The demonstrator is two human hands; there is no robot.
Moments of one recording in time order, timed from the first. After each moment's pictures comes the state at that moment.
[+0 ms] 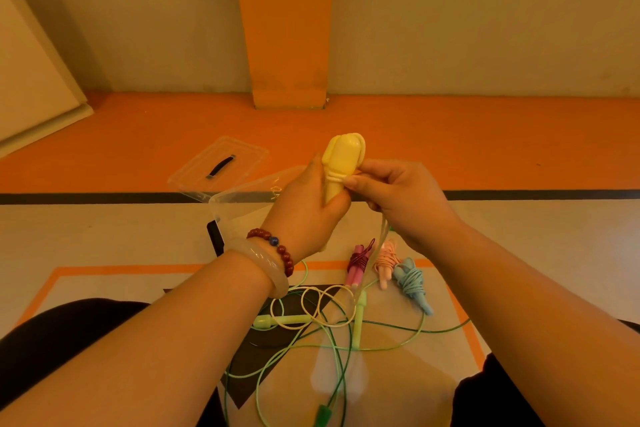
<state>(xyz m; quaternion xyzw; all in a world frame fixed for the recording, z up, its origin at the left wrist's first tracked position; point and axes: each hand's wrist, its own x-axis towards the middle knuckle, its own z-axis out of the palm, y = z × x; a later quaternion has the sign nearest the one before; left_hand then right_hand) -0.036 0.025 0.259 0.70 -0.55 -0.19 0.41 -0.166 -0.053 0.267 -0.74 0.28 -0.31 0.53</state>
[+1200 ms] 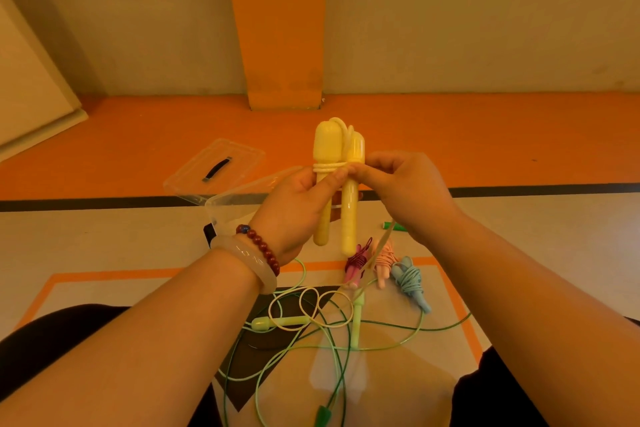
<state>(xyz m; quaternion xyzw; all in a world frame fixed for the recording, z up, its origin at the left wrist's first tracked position) -0.048 0.028 0.273 0.53 -0.39 -0.46 0.59 -0.171 -0.050 0.288 -0.75 0.37 -0.33 0.44</state>
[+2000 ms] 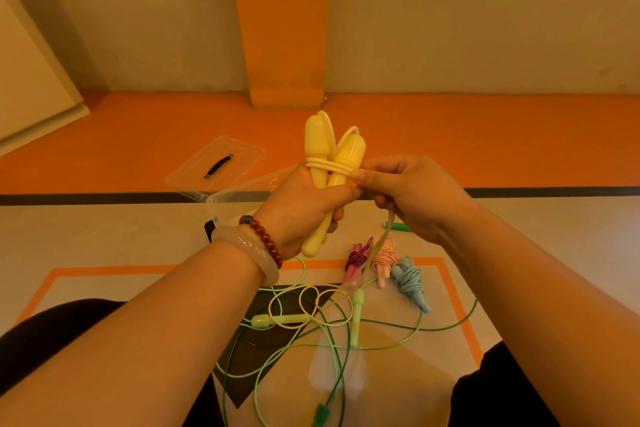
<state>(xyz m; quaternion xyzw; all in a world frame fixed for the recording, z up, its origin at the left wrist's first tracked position) -0.045 0.027 0.276 0.57 -0.41 -0.47 0.53 -0.177 -0.053 0.294 -0.69 0.33 -0.24 0.60</state>
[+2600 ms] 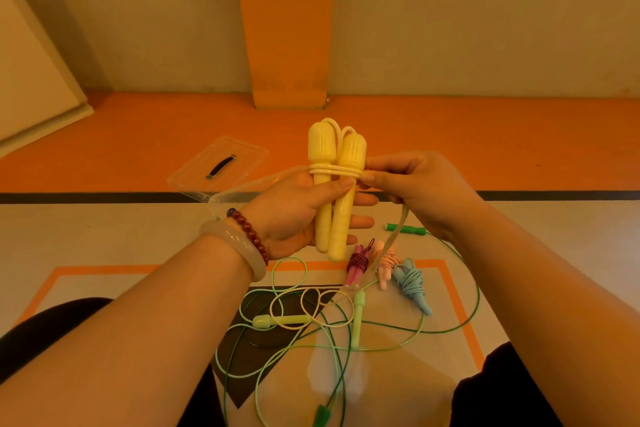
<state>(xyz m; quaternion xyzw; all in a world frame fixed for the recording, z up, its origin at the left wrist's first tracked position) -0.033 0.035 0.283 0.48 -0.35 -0.63 0.50 -0.182 -0.055 0.297 -0.72 0.30 -0.28 0.56</state>
